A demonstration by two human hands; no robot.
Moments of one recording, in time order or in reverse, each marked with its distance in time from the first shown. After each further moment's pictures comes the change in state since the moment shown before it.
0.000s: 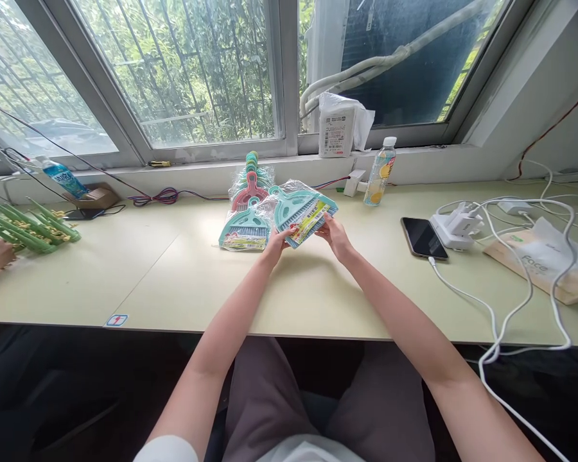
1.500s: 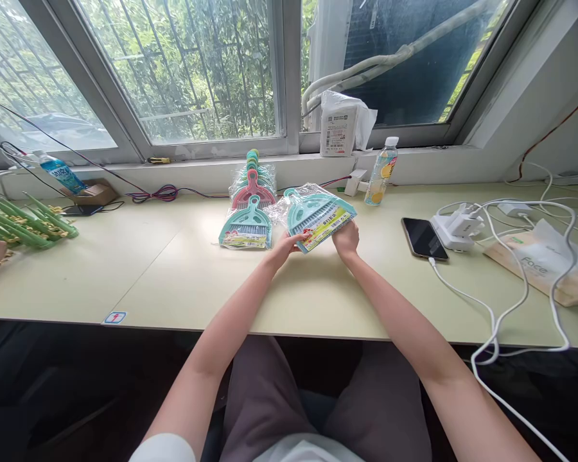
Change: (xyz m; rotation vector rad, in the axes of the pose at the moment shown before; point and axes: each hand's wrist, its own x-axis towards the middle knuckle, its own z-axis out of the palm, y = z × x) left_hand -0.012 -0.002 0.017 0.042 -0.181 -0.093; right_hand 0.000 0.002 -0.016 -0.957 0.481 -0.180
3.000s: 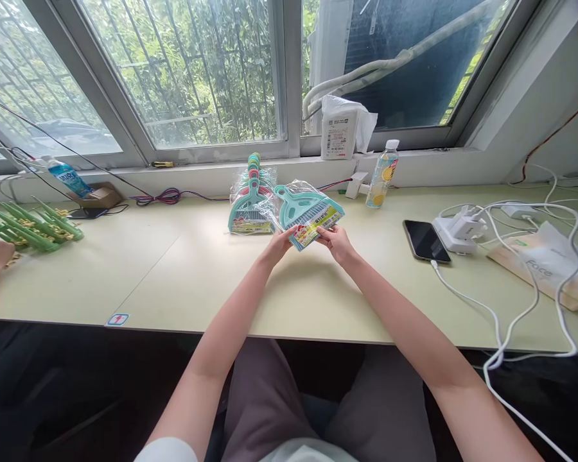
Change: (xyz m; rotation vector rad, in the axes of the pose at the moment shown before) left_hand 0.002 0.012 -0.014 -0.163 -0.024 0.110; right_hand -0.010 -0.013 0.007 1.060 -0.526 0.279
